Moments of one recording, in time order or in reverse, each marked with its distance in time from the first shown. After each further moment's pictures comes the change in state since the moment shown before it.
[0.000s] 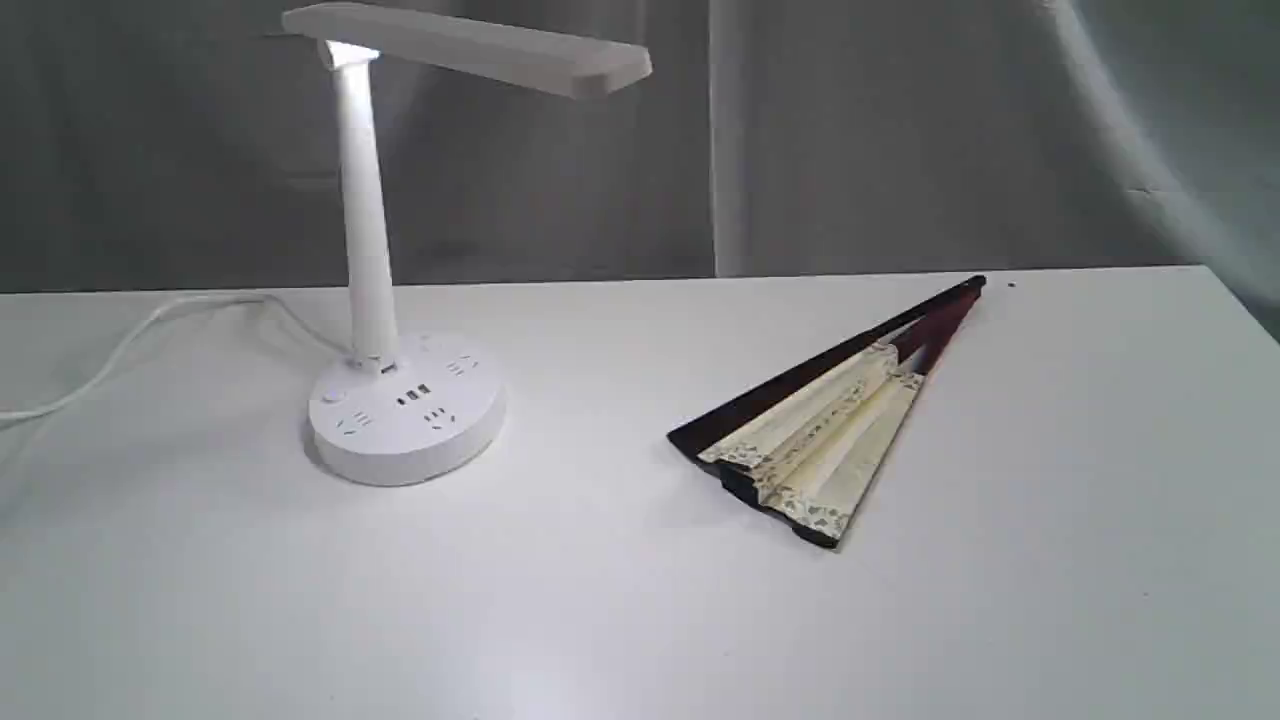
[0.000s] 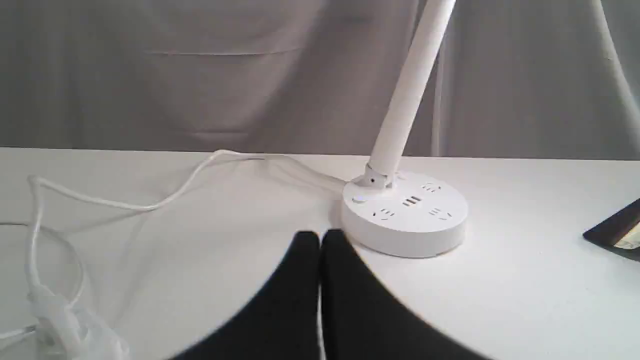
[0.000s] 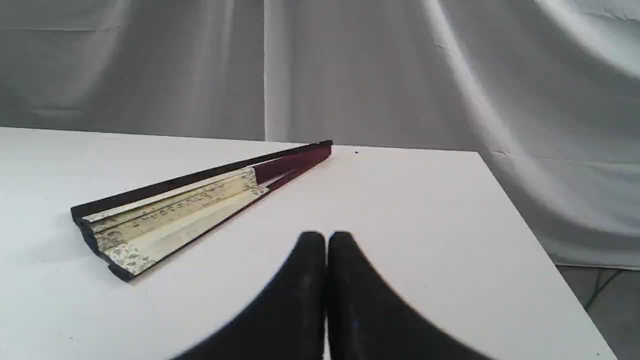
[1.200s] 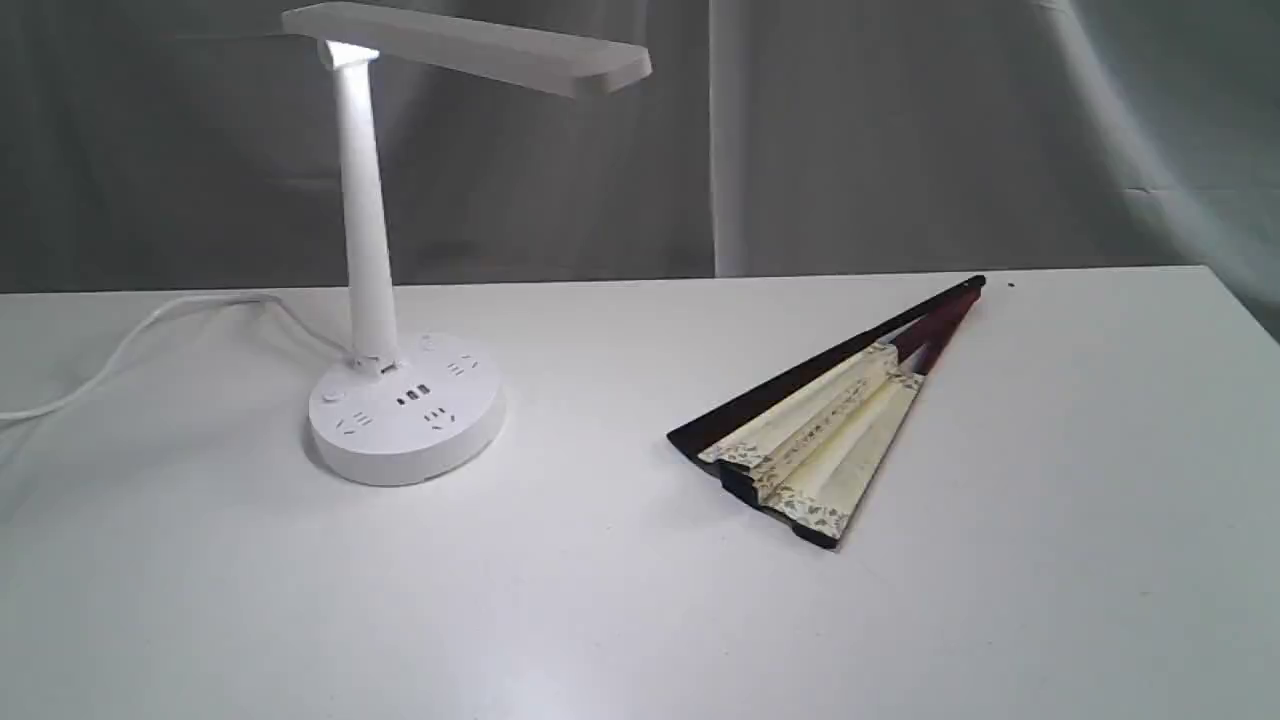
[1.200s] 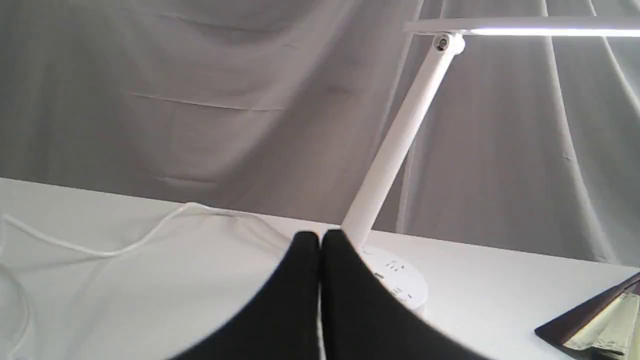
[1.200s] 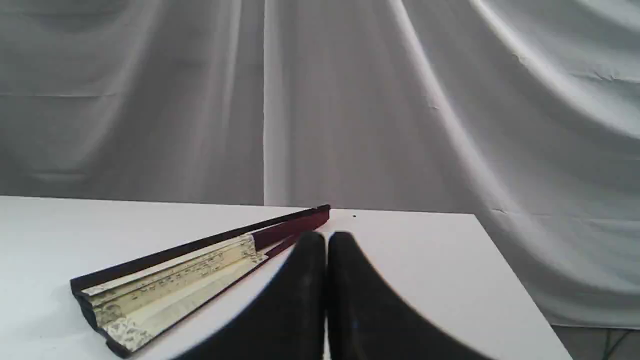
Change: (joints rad) left arm 0.000 0.000 0.000 -0.054 -0.129 -0.091; right arm 0.000 0.000 -0.010 0.000 -0.119 0.006
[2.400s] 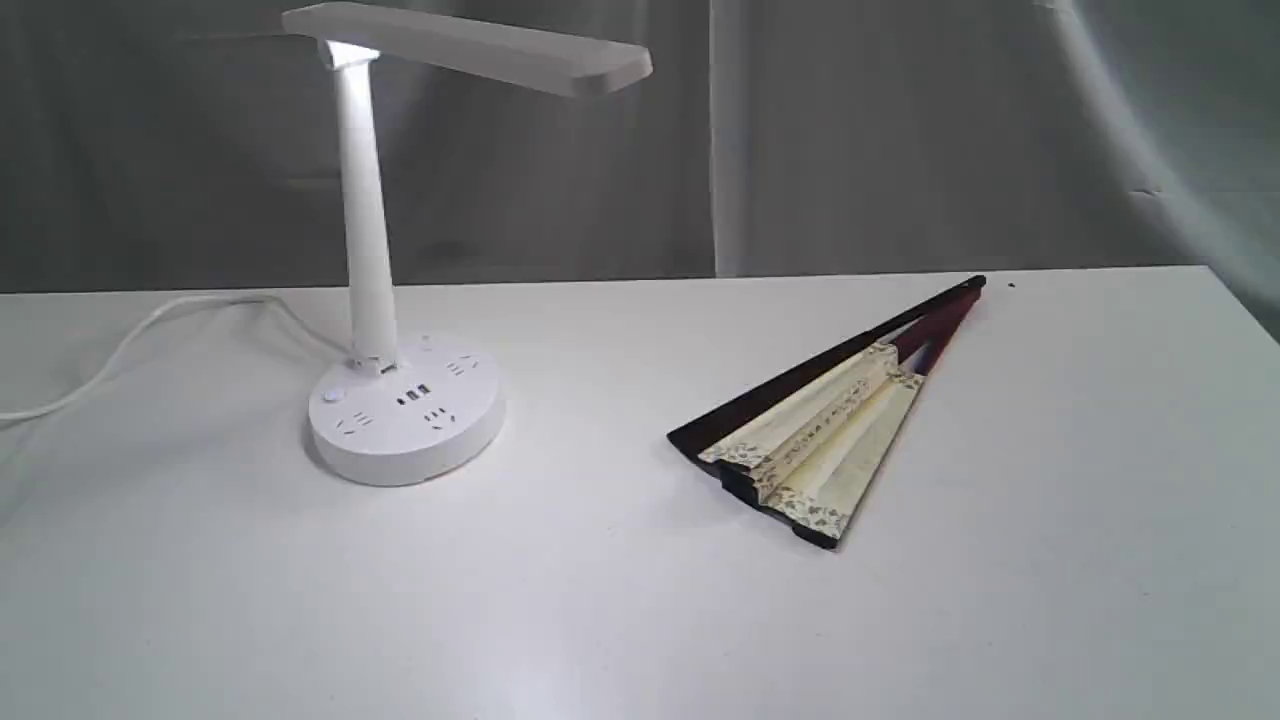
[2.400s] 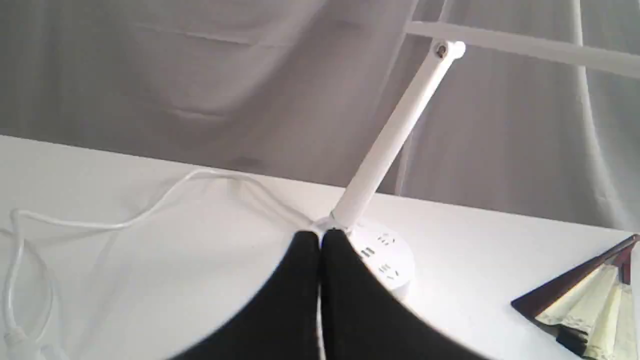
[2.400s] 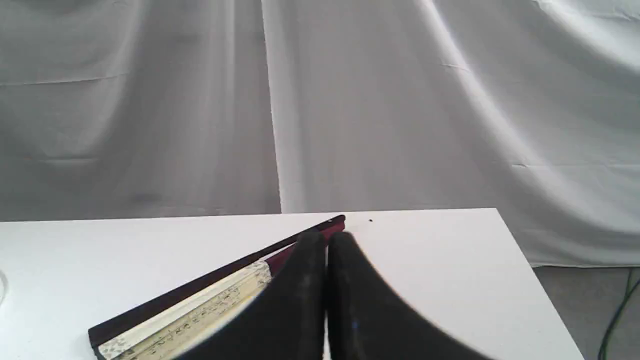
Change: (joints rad) left arm 0.000 0.310 -0.463 0.000 0.378 -0.013; right arm 0.000 0.563 -0.404 0.075 0.002 0.008
